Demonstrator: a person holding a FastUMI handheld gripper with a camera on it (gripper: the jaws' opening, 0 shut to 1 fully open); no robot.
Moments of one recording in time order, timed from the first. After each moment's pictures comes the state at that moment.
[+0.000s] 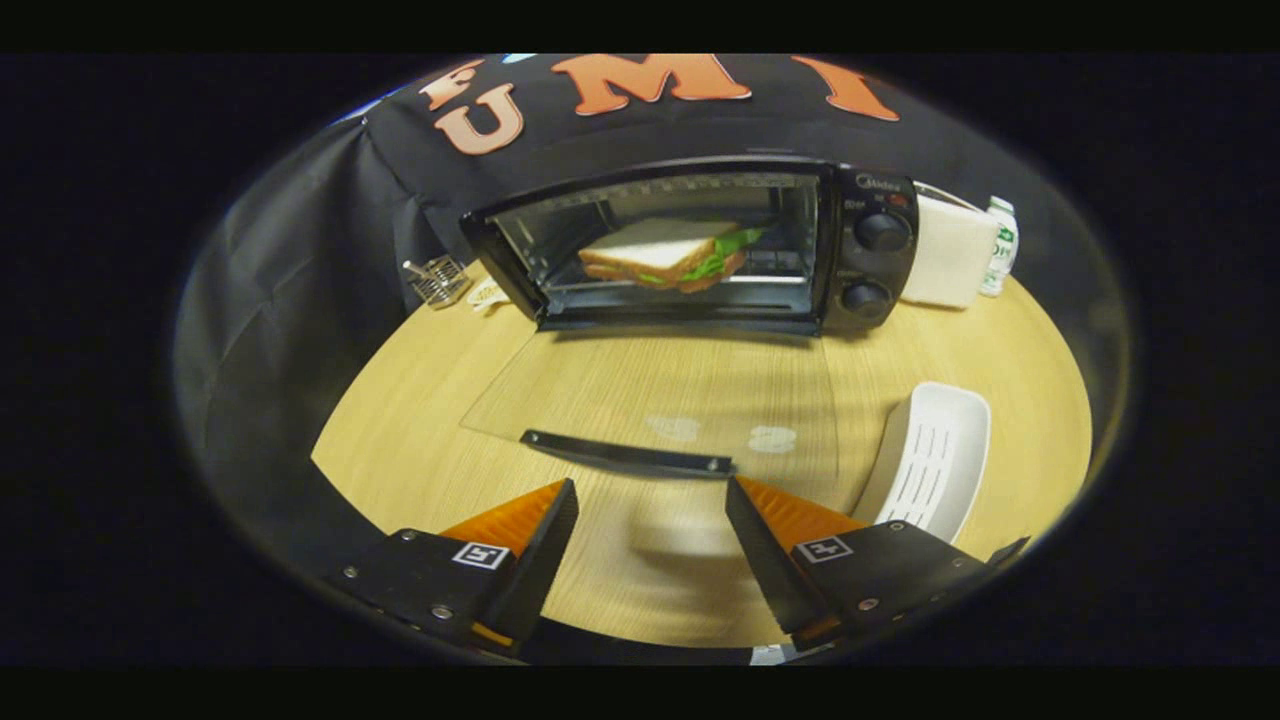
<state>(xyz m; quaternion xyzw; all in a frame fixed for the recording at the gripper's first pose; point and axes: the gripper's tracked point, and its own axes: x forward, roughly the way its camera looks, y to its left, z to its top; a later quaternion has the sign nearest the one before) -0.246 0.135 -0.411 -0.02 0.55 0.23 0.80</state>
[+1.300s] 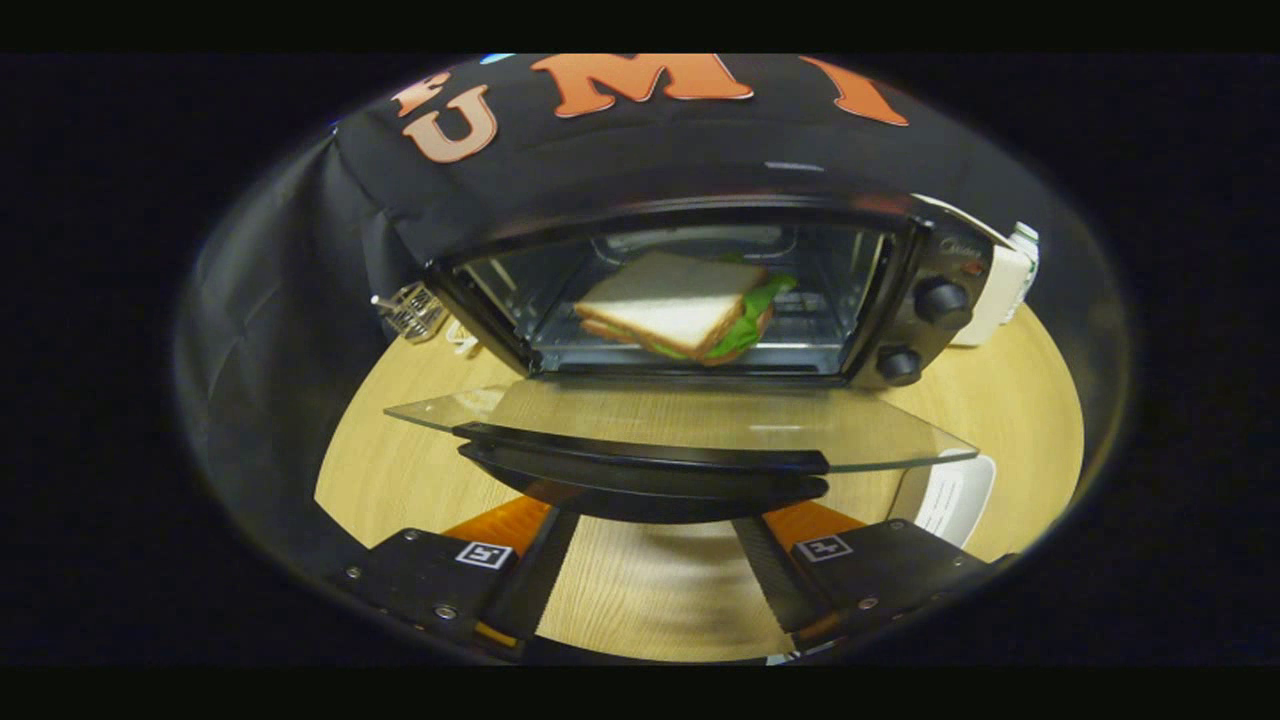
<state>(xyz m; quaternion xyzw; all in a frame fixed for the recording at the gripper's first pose) -0.152 0.176 -0.385 -0.01 0.52 0.18 0.83</state>
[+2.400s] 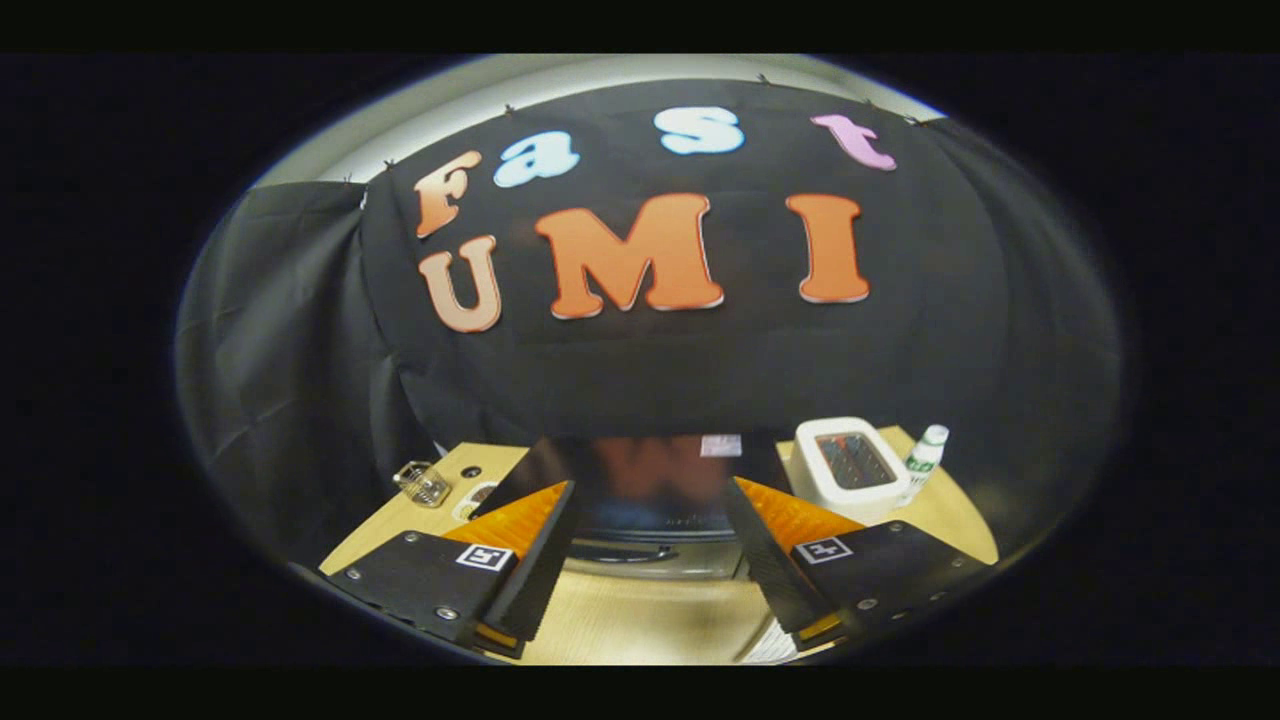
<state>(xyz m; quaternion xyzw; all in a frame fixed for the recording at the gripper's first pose) -0.008 0.143 -0.135 -0.01 0.23 0.16 0.96</state>
